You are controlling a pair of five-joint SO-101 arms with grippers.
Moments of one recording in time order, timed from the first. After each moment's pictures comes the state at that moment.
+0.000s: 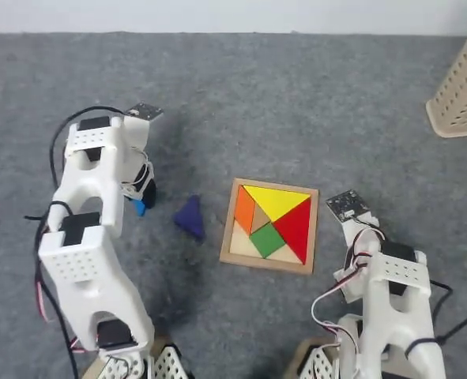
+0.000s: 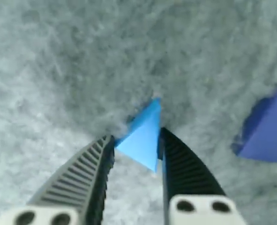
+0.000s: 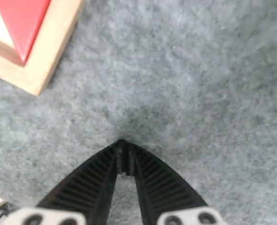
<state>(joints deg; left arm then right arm) -15.9 30.4 0.7 79.5 -24.2 10.8 -37.5 74.2 58.3 36.9</state>
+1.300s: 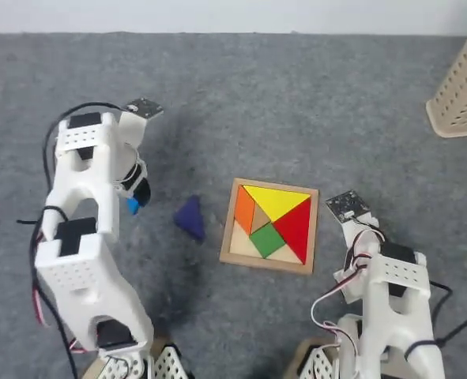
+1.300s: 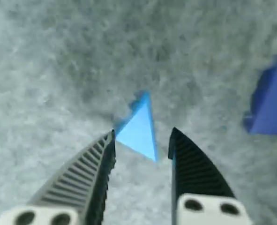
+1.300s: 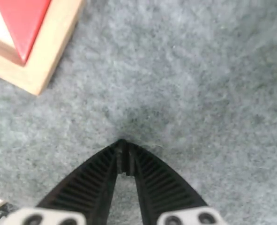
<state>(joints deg) -17.0 25.5 1.1 80.3 -33.2 10.8 -38.2 74.8 58.3 36.9</state>
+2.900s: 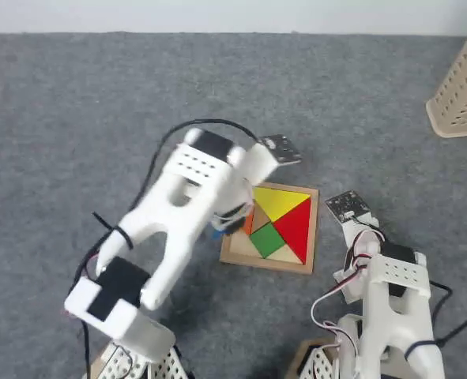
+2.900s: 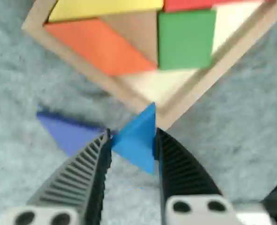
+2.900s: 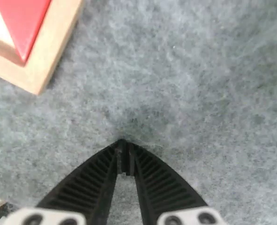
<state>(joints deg) 21.7 6.1 11.8 89.8 -25.2 10.8 -38.2 74.8 58.3 36.9</state>
